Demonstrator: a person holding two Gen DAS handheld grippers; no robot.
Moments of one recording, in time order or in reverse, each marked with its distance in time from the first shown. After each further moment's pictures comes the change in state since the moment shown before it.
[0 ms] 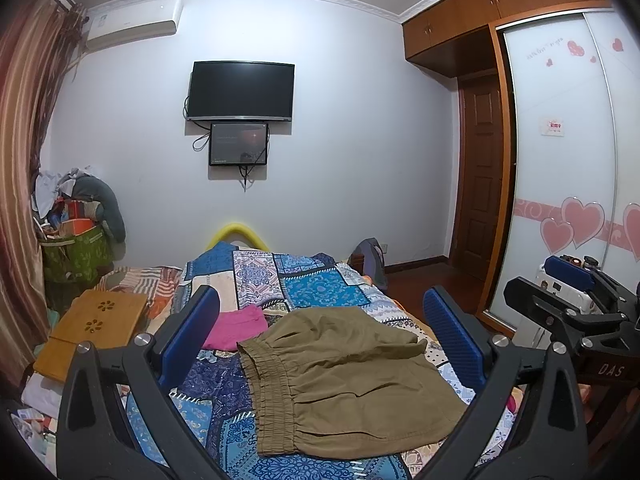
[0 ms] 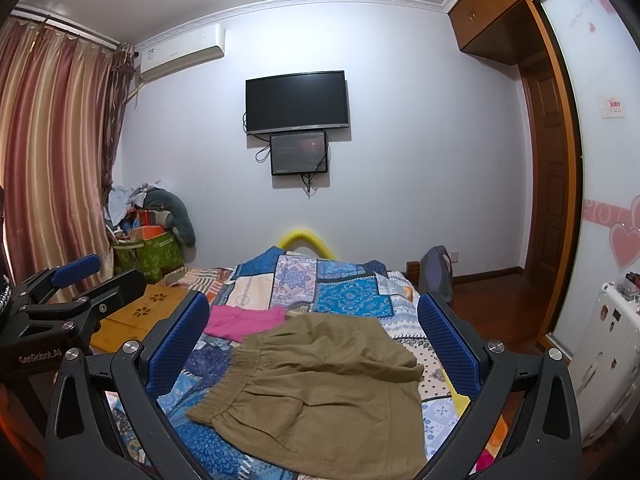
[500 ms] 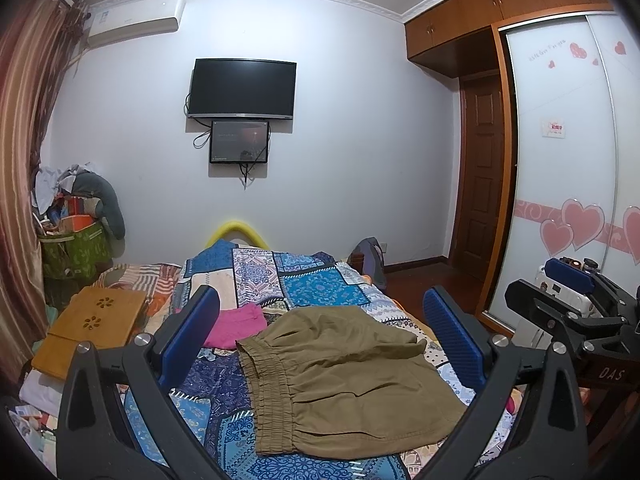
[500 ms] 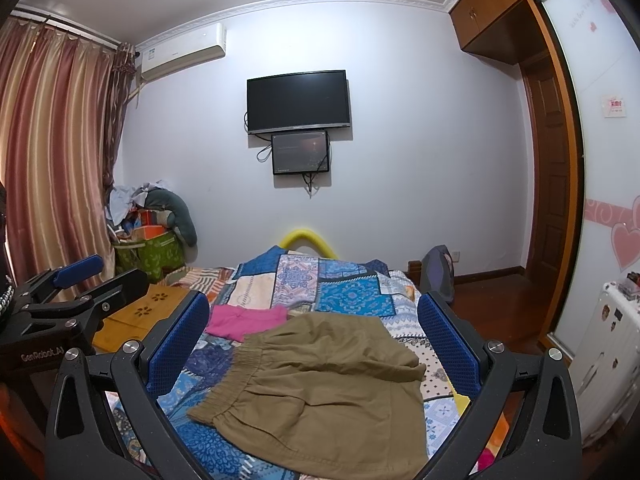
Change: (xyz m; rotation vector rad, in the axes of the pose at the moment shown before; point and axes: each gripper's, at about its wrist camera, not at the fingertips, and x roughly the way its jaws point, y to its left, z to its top) left arm 0.003 0.003 -0.001 -0.014 0.005 -0.002; right arm -0.002 0.002 -0.001 -0.001 0.001 0.001
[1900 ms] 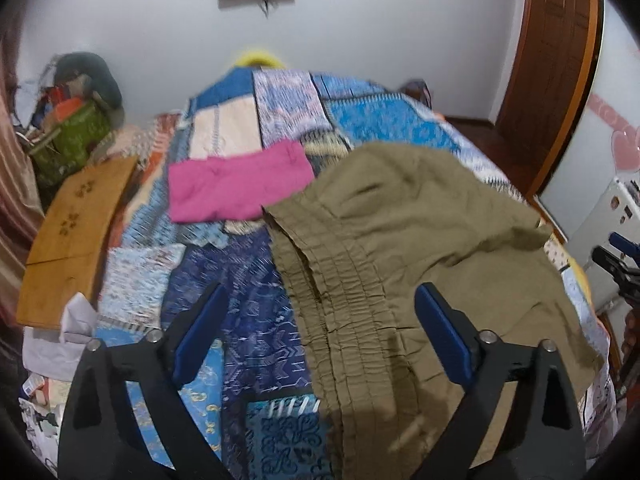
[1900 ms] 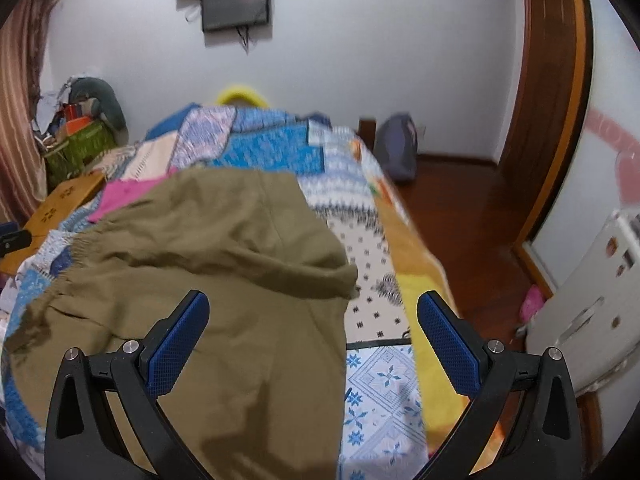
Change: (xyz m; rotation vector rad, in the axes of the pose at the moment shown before) left arm 0.265 0.106 -0.129 -0.030 0.642 0.082; right arm 0.185 -0.145 -0.118 0.035 0.549 -0.147
